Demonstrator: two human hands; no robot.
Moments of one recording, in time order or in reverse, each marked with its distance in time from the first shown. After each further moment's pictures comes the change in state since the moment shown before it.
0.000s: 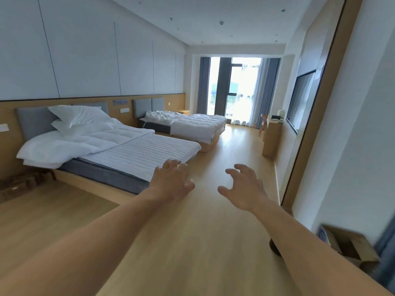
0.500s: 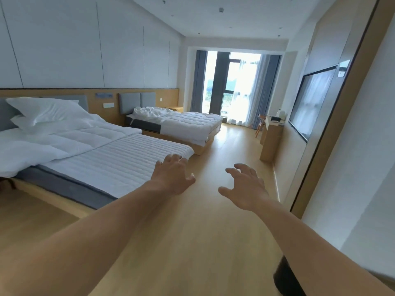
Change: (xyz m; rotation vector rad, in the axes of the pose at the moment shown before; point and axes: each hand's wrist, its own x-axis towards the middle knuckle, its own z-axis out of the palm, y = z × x) left_hand 0.349 -0.043 0.122 -0.064 0.002 -0.011; right_hand 0.338 0.087 0.081 -0.012 -0.032 0.015
